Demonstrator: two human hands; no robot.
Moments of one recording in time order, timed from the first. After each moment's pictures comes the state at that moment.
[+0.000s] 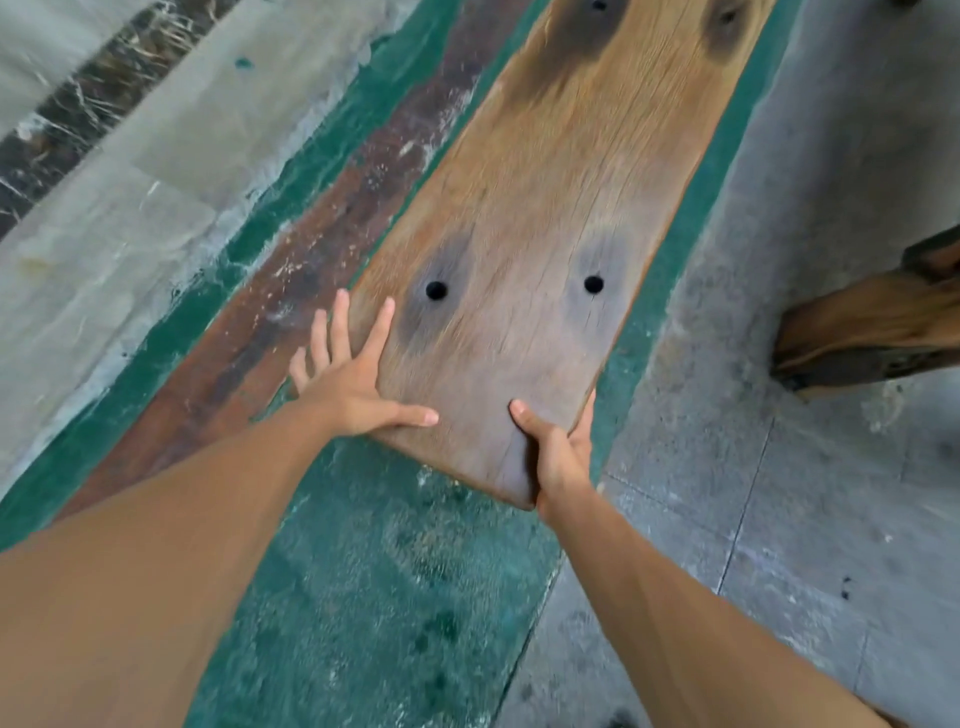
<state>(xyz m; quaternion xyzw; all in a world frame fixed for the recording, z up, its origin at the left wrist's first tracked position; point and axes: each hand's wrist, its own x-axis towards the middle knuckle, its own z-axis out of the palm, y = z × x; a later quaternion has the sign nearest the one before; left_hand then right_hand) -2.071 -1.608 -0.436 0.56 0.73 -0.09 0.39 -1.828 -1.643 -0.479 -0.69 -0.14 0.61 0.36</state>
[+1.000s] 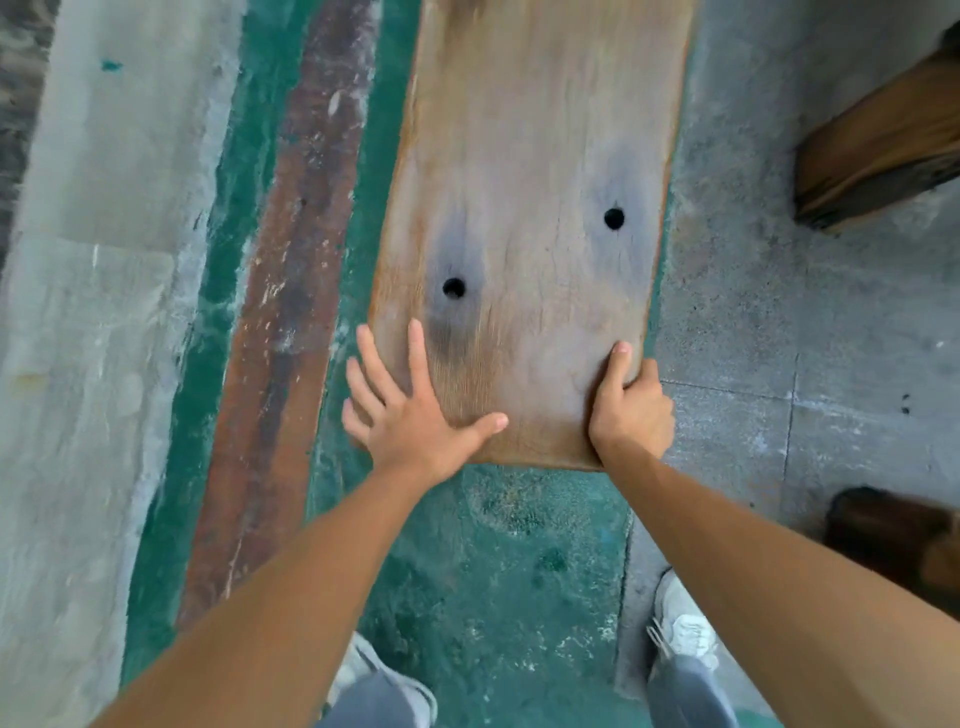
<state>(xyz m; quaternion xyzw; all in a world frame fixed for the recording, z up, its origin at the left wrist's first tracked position) -2.069 -1.611 -0.450 0.60 0.73 -0.09 0.32 -1.859 -1.633 -0.471 -0.93 -0.23 0.26 0.14</state>
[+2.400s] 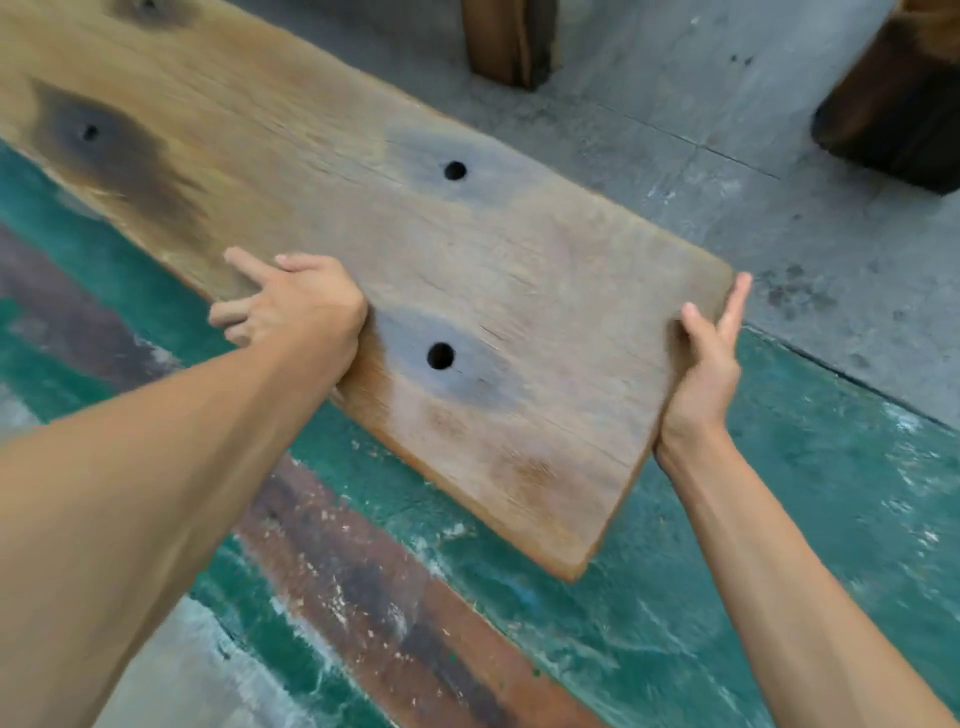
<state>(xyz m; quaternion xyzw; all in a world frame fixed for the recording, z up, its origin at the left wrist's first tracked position) -2.008 -1.332 -0.501 0.70 0.69 0.15 0.10 -2.001 -1.633 -0.525 -0.51 0.19 0.01 0.84</state>
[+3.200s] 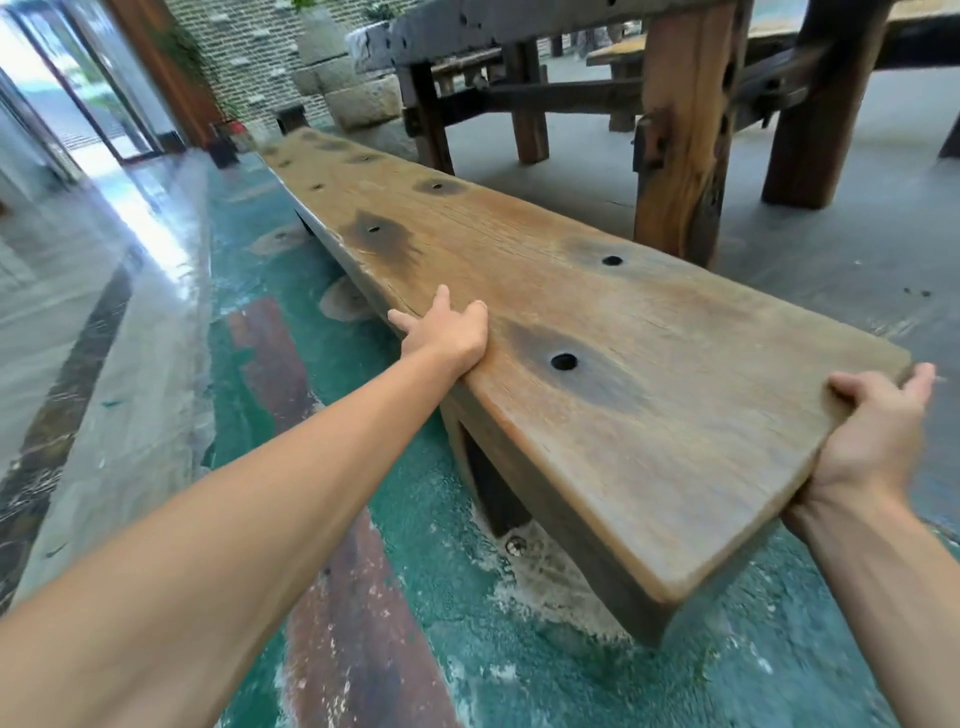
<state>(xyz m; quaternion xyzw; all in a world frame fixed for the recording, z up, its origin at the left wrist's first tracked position) -2.072 -1.352 -0.480 0.79 0.51 0.12 0.30 -1.974 -1.642 -0.552 -0.54 0.11 -0.03 0.83</state>
